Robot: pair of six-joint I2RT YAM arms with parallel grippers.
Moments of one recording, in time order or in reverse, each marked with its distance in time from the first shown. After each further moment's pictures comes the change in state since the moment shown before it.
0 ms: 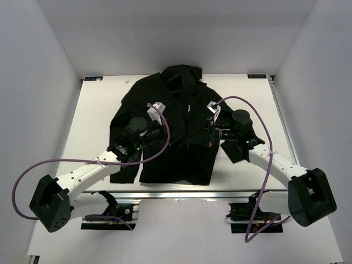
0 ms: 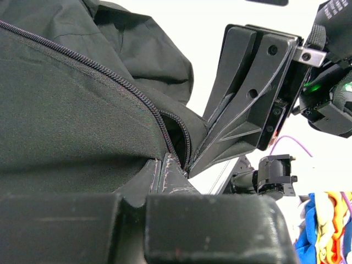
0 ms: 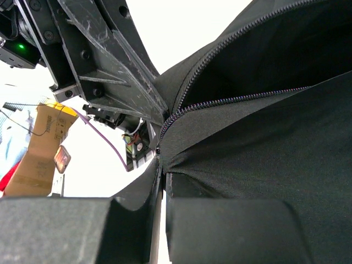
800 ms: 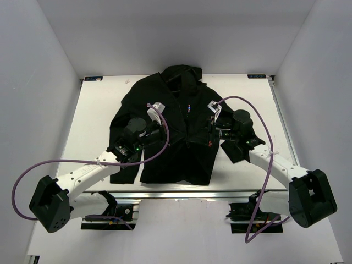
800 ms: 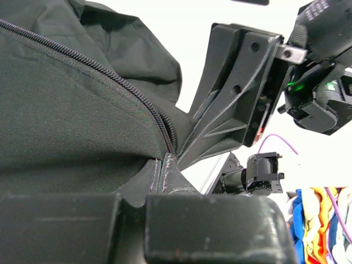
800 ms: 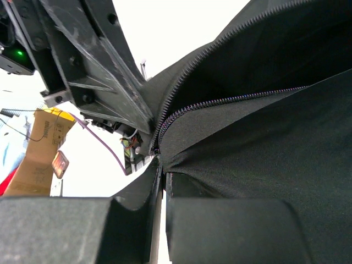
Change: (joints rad) left arm 0.000 -0.007 -0.006 0.030 0.029 -0.035; right arm 0.000 -0.004 0.000 -0.005 0.022 0.008
